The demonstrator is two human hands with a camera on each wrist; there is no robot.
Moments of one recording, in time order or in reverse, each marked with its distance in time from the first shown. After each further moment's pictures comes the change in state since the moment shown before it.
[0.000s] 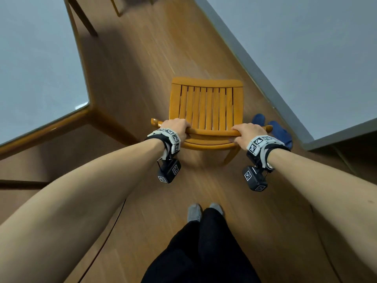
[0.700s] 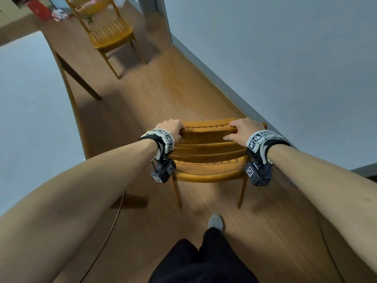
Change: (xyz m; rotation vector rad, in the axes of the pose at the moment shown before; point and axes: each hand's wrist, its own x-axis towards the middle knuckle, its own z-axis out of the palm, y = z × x) left_hand 0.168 0.006 -0.246 0.175 0.083 0.031; right_hand 0.178 0.023 -0.208 0.110 0.189 -0.032
